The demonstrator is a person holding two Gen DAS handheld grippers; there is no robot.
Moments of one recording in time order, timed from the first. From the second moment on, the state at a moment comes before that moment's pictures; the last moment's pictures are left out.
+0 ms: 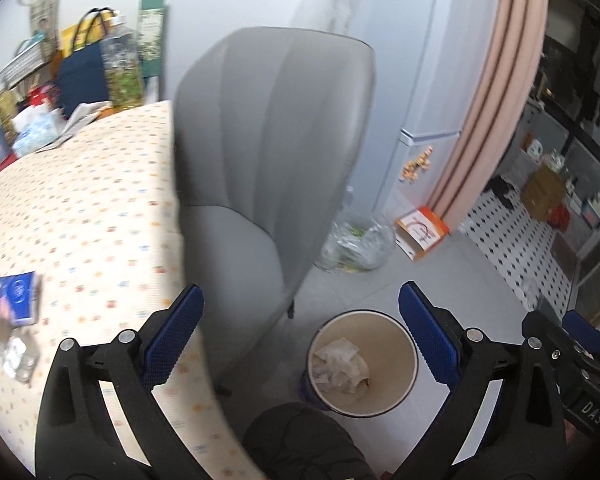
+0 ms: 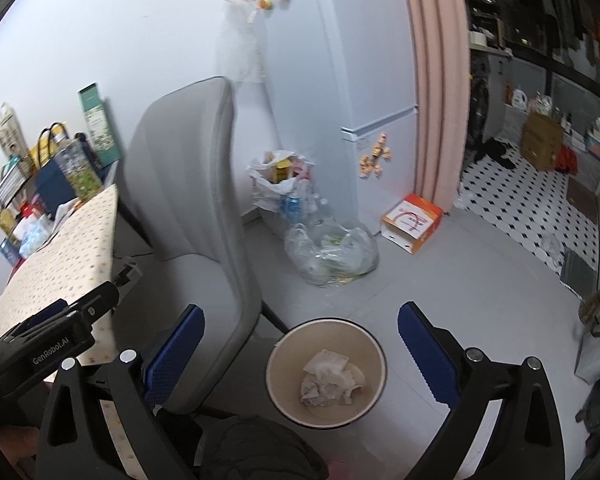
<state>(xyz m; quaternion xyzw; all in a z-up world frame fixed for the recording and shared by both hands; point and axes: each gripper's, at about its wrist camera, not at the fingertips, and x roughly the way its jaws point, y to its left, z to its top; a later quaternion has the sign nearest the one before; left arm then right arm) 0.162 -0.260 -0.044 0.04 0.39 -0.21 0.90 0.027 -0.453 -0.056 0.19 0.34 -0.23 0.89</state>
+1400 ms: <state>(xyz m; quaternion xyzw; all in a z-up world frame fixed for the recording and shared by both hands) 0.171 0.047 -0.050 -0.11 0.37 -0.01 0.92 0.113 -0.196 -0.024 0.05 0.36 -0.04 0.93</state>
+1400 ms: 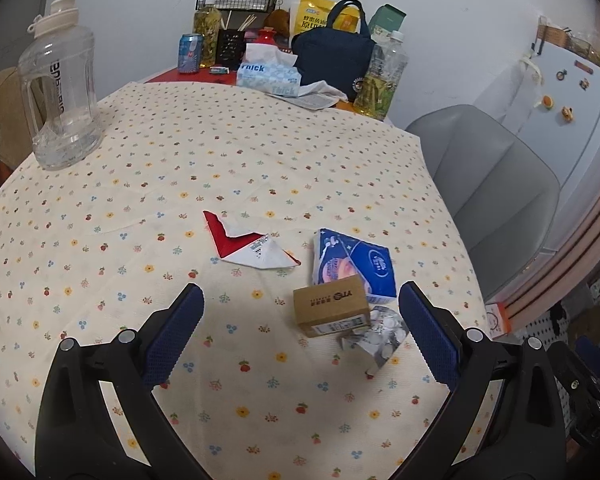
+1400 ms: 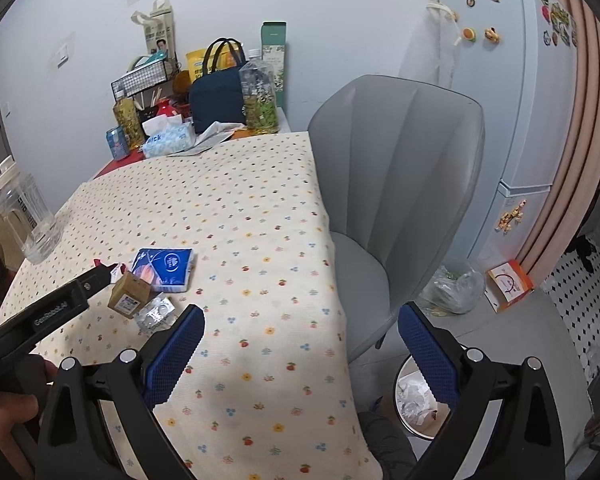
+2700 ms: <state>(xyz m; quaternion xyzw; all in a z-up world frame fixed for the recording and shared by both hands) 0.153 0.106 -0.047 -0.13 0.35 0.03 0.93 0.138 -0.115 -0.065 0.02 0.39 0.05 0.92</state>
